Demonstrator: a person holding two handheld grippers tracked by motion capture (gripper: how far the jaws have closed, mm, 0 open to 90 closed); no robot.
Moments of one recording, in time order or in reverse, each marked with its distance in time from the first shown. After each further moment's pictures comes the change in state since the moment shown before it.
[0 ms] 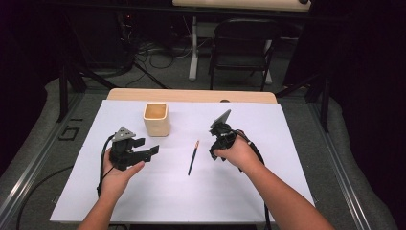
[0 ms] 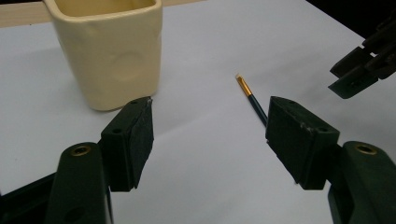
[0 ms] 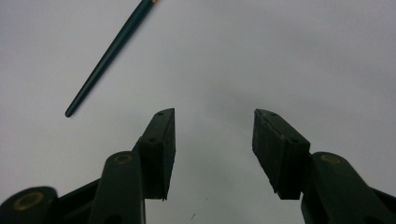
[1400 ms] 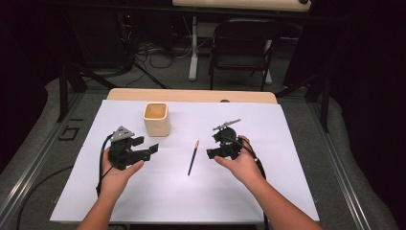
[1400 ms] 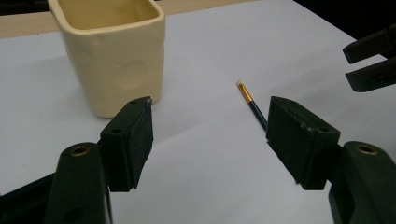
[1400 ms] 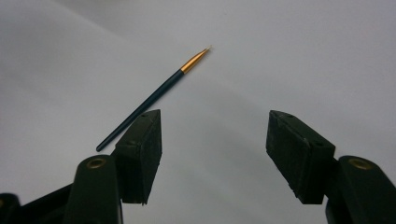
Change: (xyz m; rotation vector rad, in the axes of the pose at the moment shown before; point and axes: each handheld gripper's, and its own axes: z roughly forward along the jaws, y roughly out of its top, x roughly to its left) left arm 0.000 0.002 -0.004 -0.029 0.012 0.006; right arm 0.011 -0.035 -0.022 -0.406 0.009 -0.084
